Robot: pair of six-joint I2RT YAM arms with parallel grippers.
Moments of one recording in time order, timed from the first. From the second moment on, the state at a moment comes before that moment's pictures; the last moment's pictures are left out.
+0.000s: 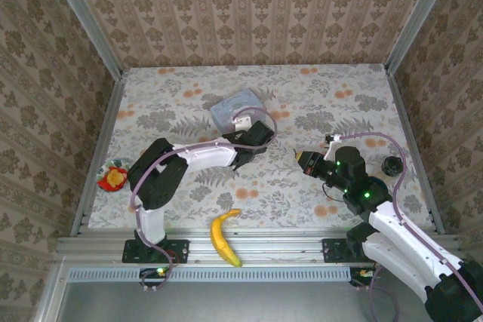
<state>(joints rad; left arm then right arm) -0.92 1.91 1.24 -0.31 -0.50 -0.89 0.41 0.73 0.40 -0.09 -0.21 0.85</state>
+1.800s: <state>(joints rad) -0.83 2.23 1.54 -0.37 -0.64 -0.96 0.41 0.74 0.40 -0.09 -0.21 0.84</state>
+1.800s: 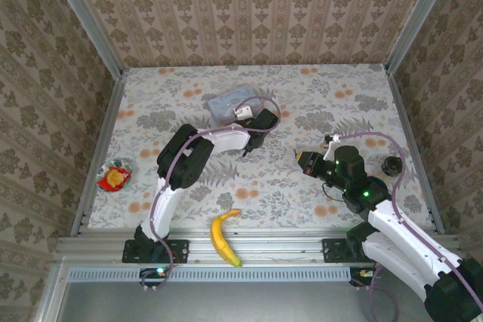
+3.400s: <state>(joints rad) -0.88 1.96 1.20 -0.22 -0.31 -1.11 0.48 0.91 0.20 0.20 -0.16 0.79</state>
